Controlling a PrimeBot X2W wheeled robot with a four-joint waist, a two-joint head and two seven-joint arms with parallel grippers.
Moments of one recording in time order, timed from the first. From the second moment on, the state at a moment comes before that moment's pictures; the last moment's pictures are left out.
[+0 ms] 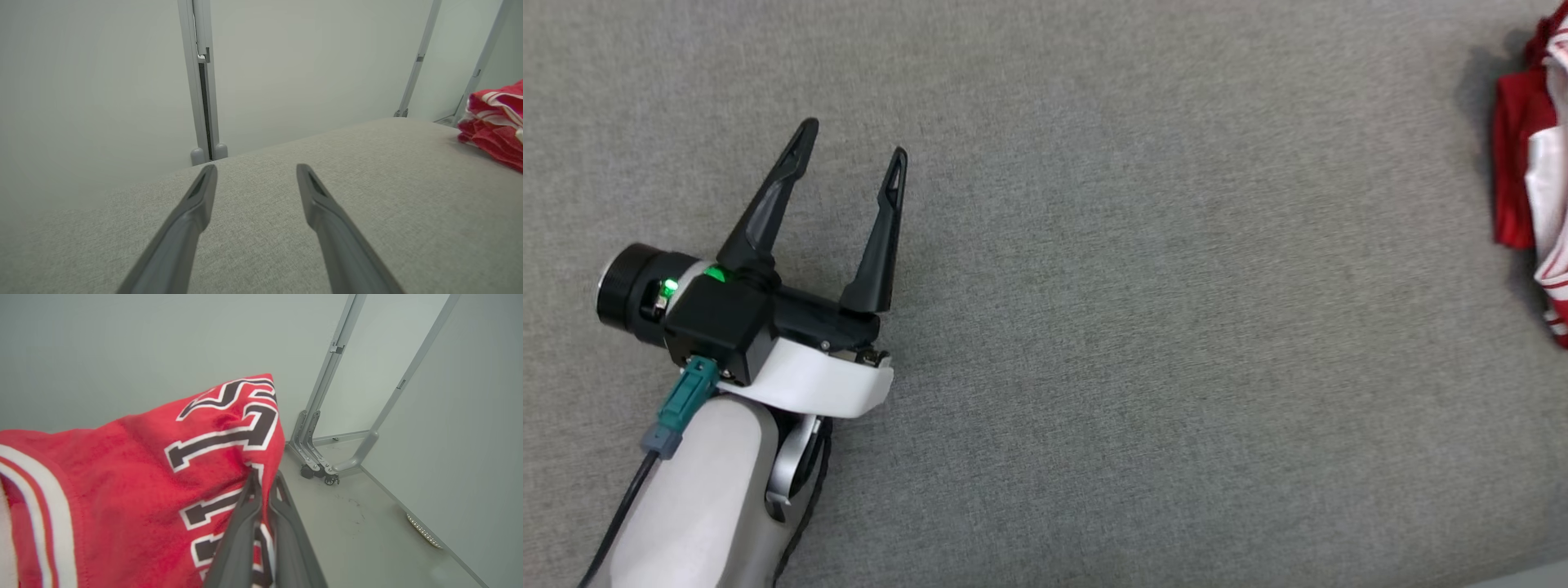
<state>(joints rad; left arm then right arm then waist) -0.40 0.23 -0.29 -0.02 -0.19 0.01 -0.20 -0.47 -0.57 -0.30 0.46 0.40 0.13 -0.08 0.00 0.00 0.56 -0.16</state>
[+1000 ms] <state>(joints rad) -0.31 0.23 -0.24 0.03 -0.27 0.05 -0.23 -0.38 -0.34 -0.23 0.36 0.33 0.13 -0.26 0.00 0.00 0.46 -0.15</state>
